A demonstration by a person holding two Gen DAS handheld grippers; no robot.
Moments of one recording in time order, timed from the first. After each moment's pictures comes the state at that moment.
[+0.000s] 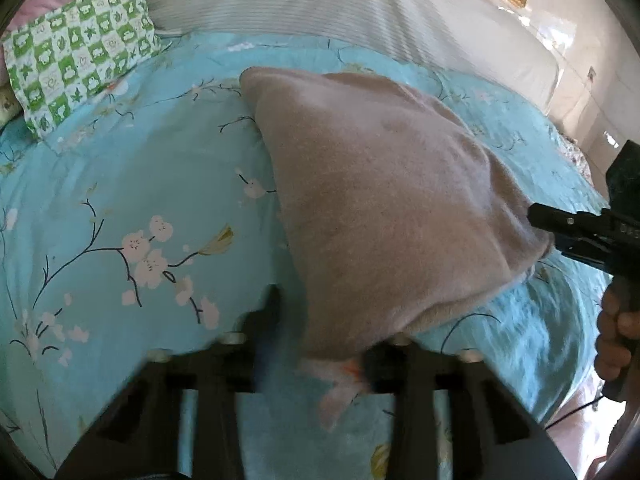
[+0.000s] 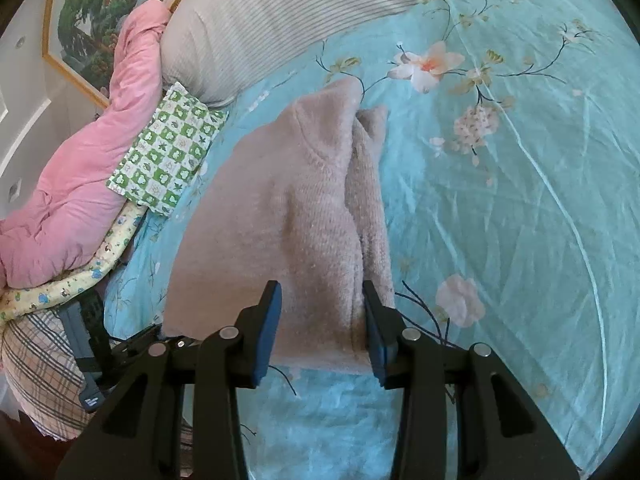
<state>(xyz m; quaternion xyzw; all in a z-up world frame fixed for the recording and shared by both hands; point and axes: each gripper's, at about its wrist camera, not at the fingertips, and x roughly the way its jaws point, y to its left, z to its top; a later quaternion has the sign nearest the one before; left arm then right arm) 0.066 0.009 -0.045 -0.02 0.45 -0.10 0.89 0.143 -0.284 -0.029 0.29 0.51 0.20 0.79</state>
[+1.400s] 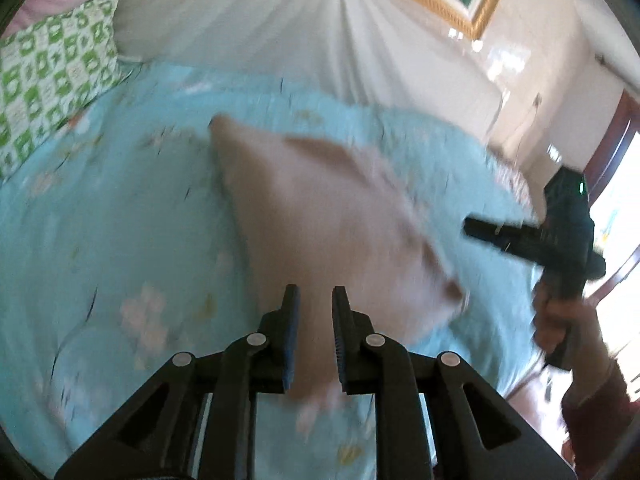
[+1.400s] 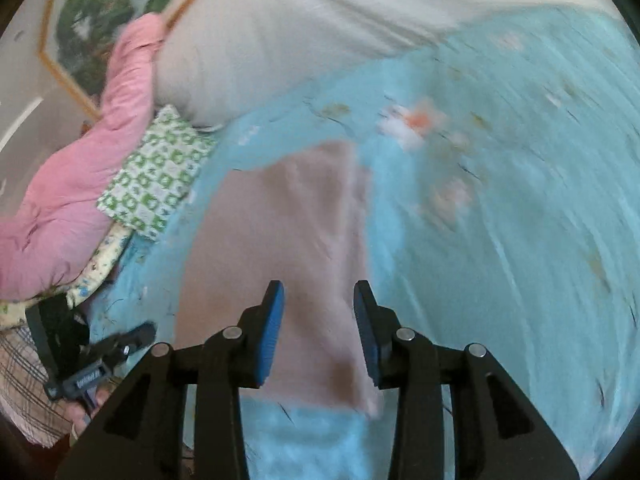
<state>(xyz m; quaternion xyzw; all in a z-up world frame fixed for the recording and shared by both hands) 0.093 0.035 0.023 -0.09 0.41 -0.22 0.88 0.172 -0.285 0.023 0.25 0.48 0.17 0.82</state>
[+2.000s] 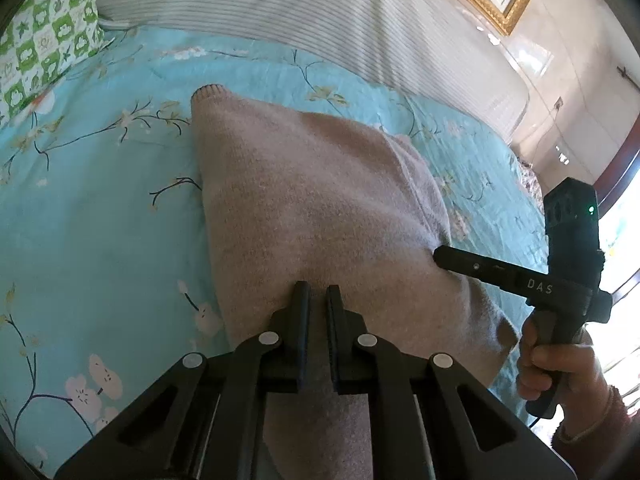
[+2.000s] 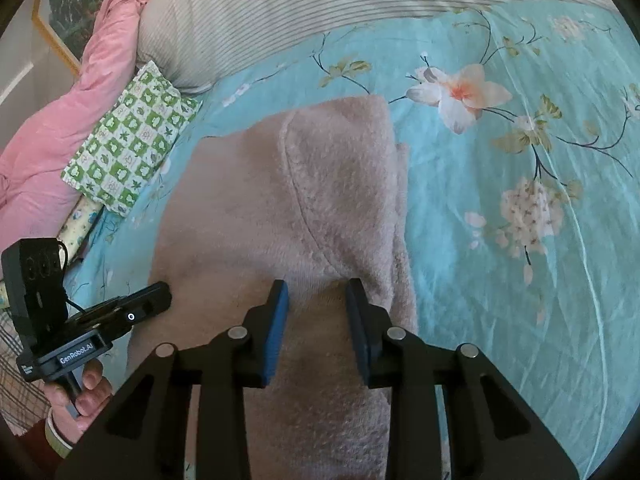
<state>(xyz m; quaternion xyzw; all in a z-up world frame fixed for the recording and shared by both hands) 0.169 0.018 -0.031 -0.10 0.46 -0.21 0.86 0.224 -0.246 -0.044 0.21 0.52 0.17 0.81</state>
